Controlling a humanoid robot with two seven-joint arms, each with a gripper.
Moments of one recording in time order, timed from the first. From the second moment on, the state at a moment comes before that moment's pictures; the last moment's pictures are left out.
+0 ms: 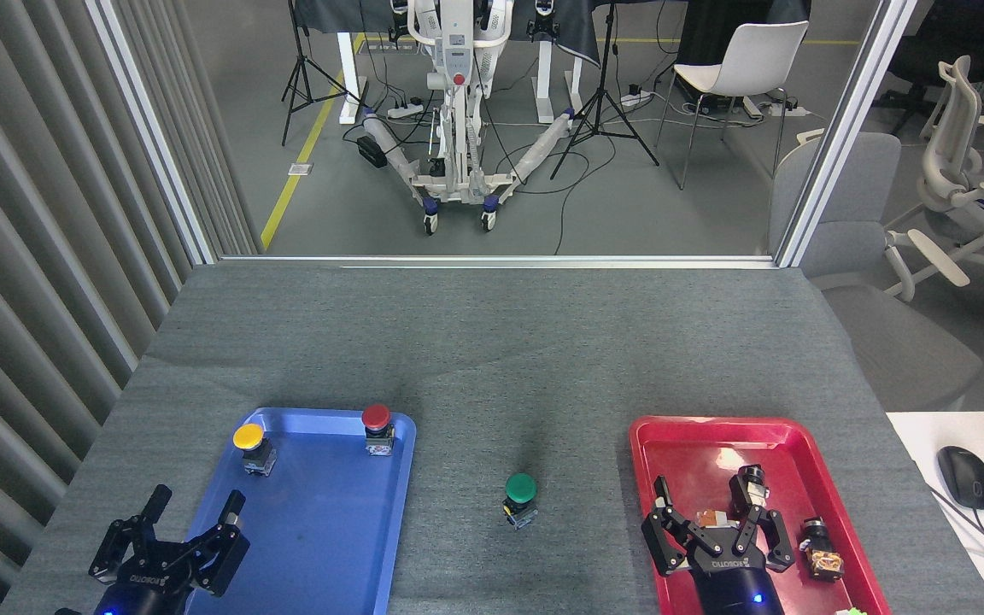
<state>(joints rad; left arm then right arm) 0.04 0.21 0.18 -1.37 -1.25 -0.39 0.28 0.04 0.01 -0.01 -1.39 1.41 -0.11 -0.25</state>
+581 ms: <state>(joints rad) 0.02 0.22 0.19 -1.36 -1.24 -0.36 0.28 0.05 0.01 -0.02 -1.39 1.39 -0.12 -0.23</state>
